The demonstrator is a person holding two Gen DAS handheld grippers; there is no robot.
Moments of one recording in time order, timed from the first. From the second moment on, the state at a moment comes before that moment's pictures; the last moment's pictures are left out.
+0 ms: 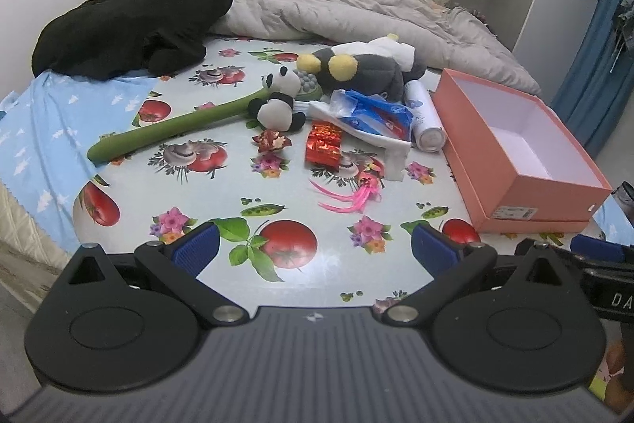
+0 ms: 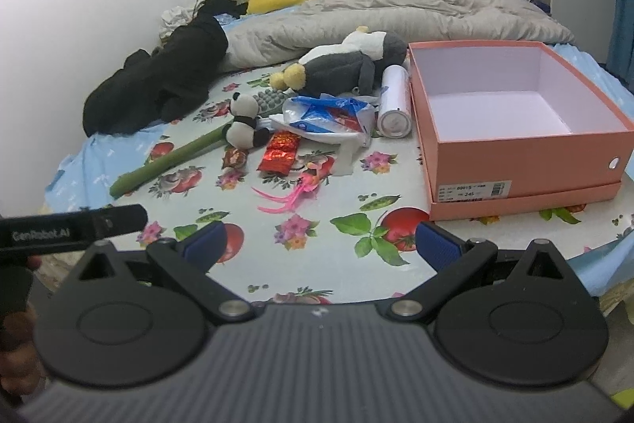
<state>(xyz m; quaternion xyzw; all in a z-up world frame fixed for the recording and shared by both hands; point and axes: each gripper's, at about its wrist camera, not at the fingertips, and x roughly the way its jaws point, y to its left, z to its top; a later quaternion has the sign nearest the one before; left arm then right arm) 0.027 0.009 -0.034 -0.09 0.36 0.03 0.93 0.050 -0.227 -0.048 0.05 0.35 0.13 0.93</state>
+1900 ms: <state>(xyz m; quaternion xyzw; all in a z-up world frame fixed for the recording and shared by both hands) 0.058 0.029 -0.055 -0.11 0.38 0.01 0.92 0.064 -0.222 -0.066 0.07 0.36 0.13 0.92</state>
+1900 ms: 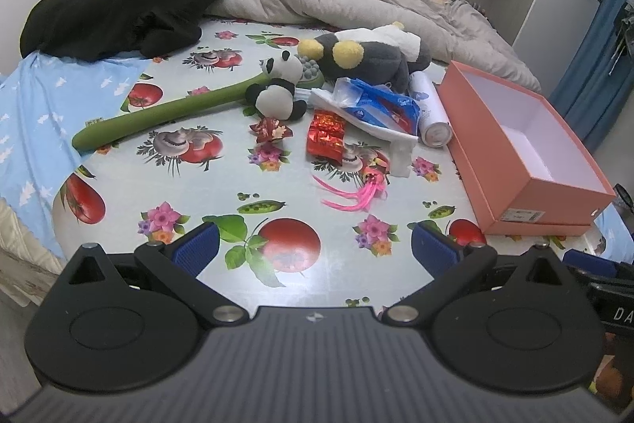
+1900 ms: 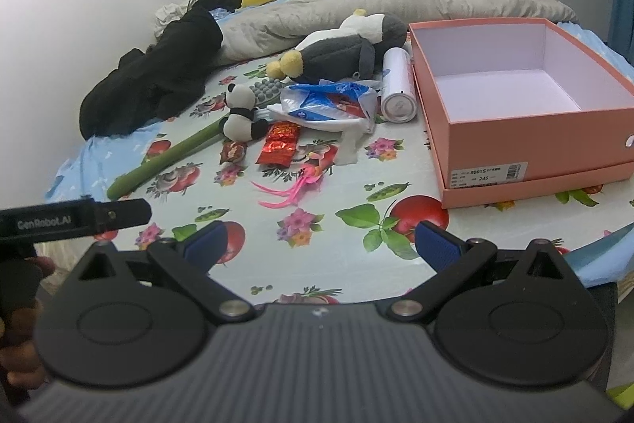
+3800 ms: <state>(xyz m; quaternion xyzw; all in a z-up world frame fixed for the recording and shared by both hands) 0.282 0.078 -0.176 -0.13 0.42 0.05 0.90 0.258 -0.148 -0.177 0.02 0.43 0.19 0.88</state>
